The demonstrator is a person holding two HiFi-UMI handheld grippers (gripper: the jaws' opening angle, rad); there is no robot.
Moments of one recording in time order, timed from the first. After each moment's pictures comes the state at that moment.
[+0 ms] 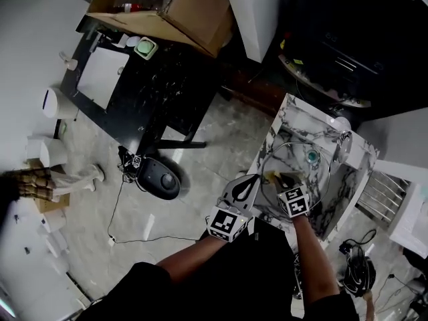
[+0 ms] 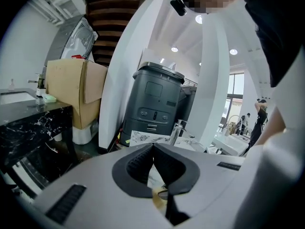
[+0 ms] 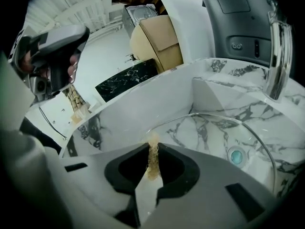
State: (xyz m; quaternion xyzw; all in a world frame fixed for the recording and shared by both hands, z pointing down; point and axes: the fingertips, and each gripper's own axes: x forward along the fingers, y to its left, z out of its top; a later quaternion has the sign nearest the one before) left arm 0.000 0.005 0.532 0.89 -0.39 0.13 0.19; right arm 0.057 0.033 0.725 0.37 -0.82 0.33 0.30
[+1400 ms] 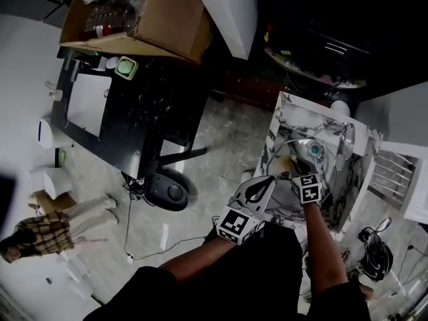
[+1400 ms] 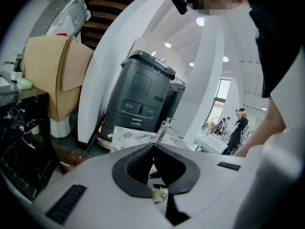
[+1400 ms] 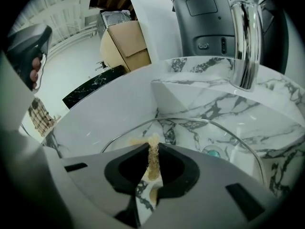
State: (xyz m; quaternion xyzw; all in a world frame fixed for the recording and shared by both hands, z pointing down) left arm 0.031 -0.011 0.534 0.92 -0.27 0.14 0.24; right arm 0.114 -0.017 0.750 0.51 -0.73 0.36 0.28
